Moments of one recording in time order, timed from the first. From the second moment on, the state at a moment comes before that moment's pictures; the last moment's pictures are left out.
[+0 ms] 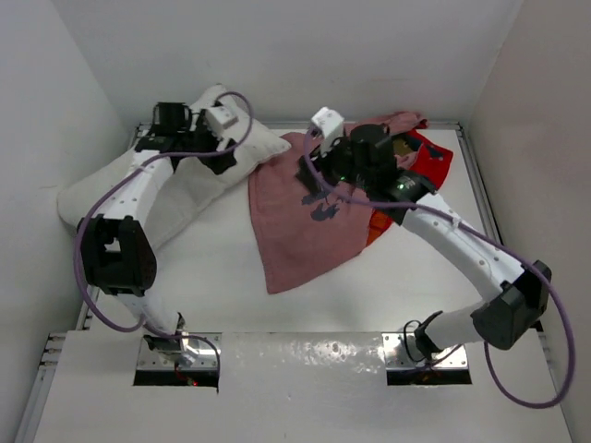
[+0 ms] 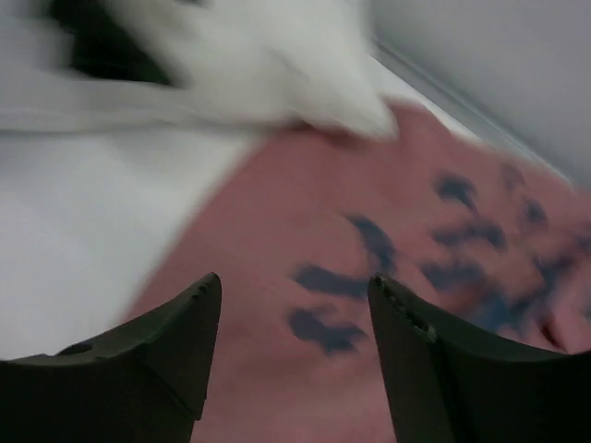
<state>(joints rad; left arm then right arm) -0.01 1.69 1.51 -0.49 0.59 0.61 0.67 1.40 1.33 -0.22 -0.15 -0.19</state>
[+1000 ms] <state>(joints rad) -0.30 1.69 1.40 -0.66 0.35 0.66 -0.09 2.44 1.99 -0.44 0.28 0.46</state>
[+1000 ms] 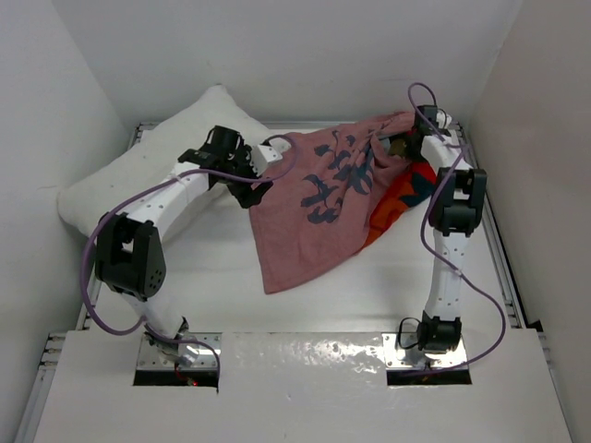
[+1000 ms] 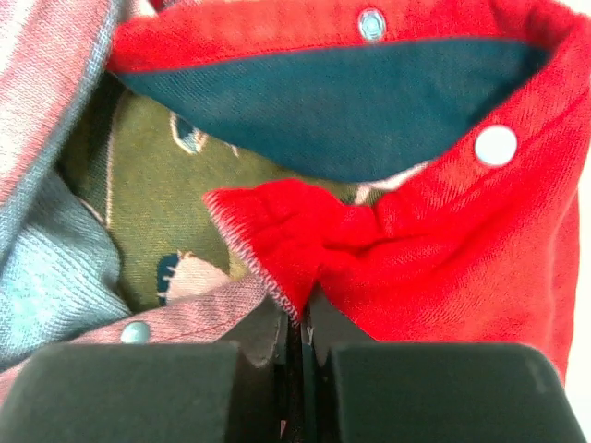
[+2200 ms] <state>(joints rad) -0.08 1.70 1.65 -0.60 0.48 0.52 0.14 0.96 0.66 -0.27 0.34 0.40</state>
